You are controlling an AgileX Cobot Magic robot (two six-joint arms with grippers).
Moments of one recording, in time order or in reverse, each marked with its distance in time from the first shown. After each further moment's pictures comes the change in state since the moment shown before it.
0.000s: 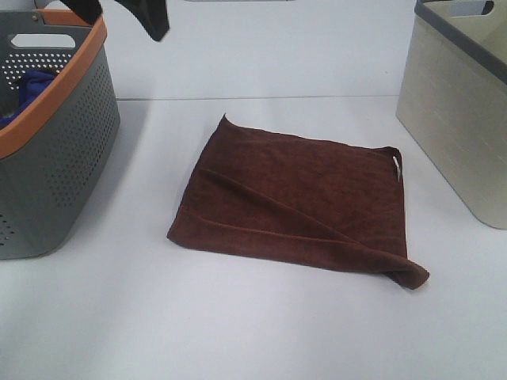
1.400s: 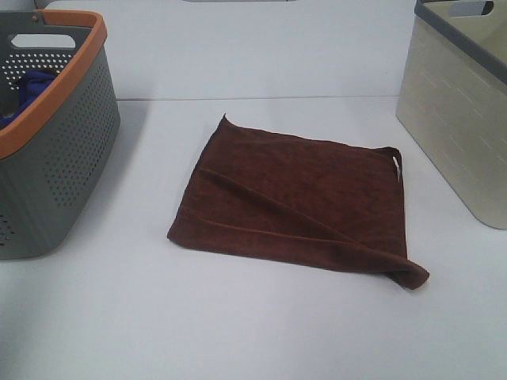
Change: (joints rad) left arm 0.395 -1.018 0.725 0.152 0.002 -0.021; right arm -0.233 -1.359 1.110 -0.143 0.002 -0.092
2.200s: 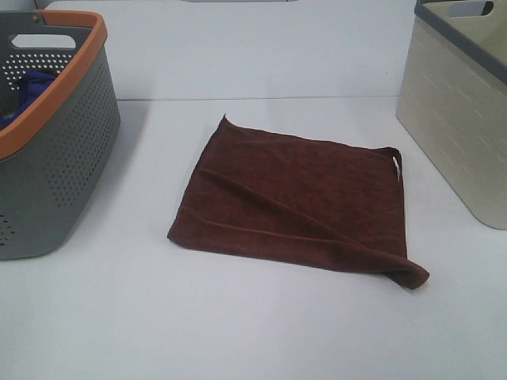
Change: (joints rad) left arm 0.000 -0.756 0.541 0.020 -0.103 0.091; right arm 0.098 -0.284 0.089 0.026 0.000 -0.030
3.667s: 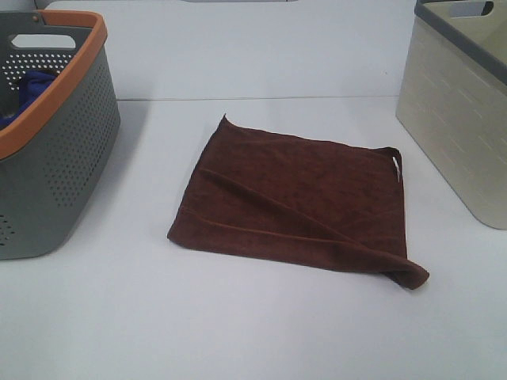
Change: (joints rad) left arm 0.000 -0.092 0.155 -0.220 -0.065 -0.008; right arm 0.000 -0.001 0.046 0.011 -0.011 -0.029
